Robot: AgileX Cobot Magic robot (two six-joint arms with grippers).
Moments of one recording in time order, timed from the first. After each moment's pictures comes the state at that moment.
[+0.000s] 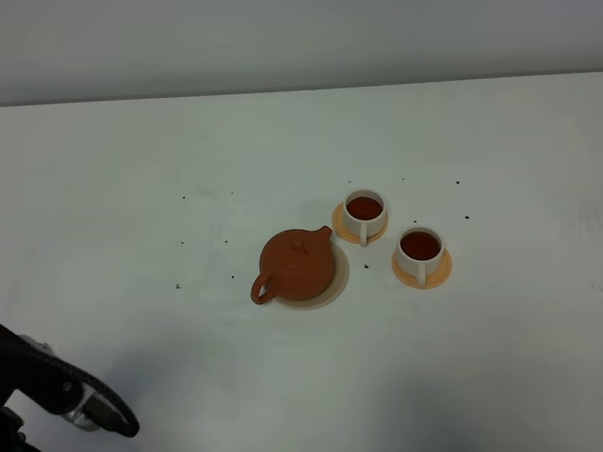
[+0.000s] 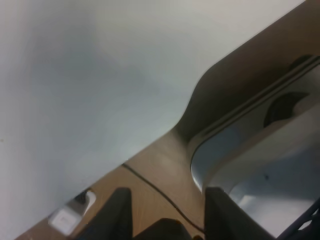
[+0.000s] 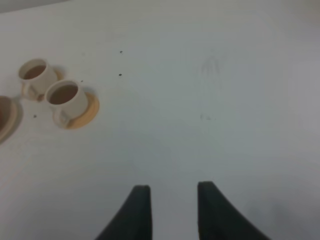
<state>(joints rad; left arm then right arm) -0.54 0.76 -0.52 -0.01 1.07 0.01 0.10 -0.01 -0.49 0.04 1.07 0.08</state>
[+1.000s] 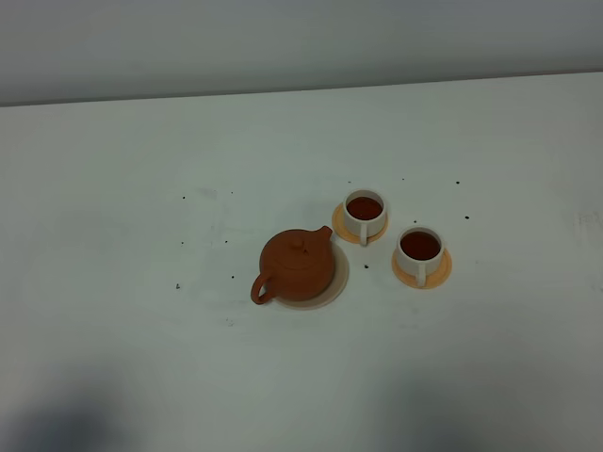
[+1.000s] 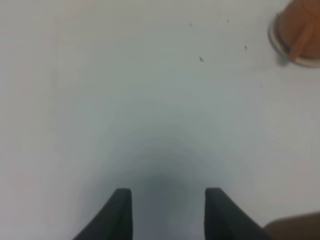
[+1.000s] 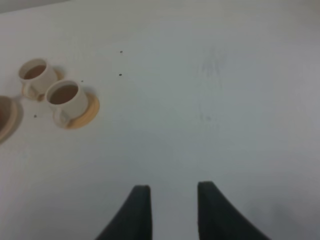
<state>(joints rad) -0.09 0.10 -0.51 -0.01 1.07 0.01 0.10 -0.01 -0.49 0.04 1.07 0.08</state>
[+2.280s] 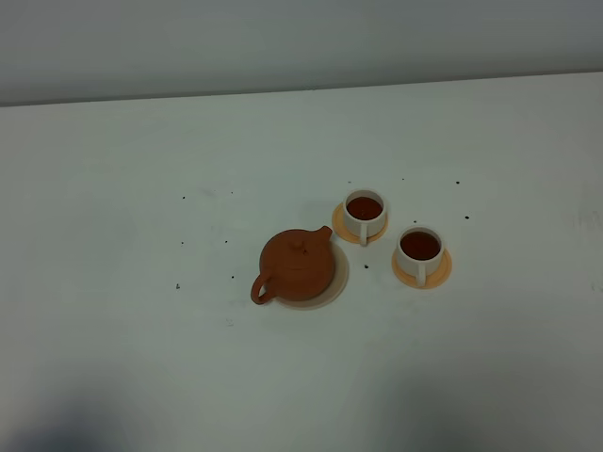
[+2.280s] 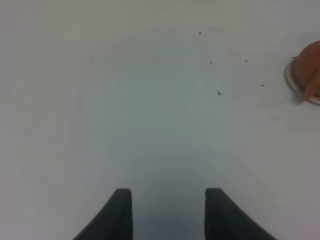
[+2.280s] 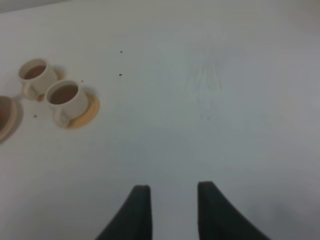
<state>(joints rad) -0.01 0.00 -0.51 -0.01 1.08 0.01 0.10 -0.01 -0.49 0.04 1.07 0.08</state>
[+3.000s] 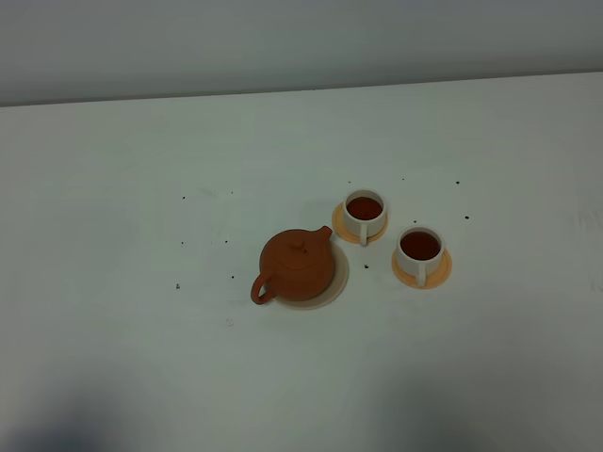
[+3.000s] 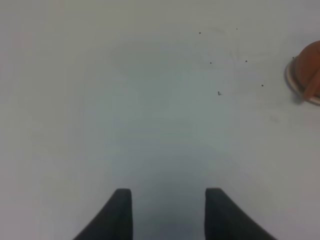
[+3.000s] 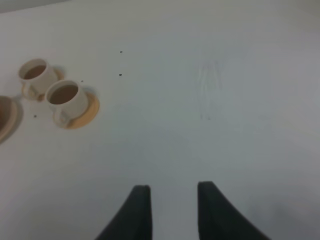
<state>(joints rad) -0.01 0.00 -0.51 -0.01 1.08 0.01 0.10 -0.01 -0.49 0.04 1.07 0.08</state>
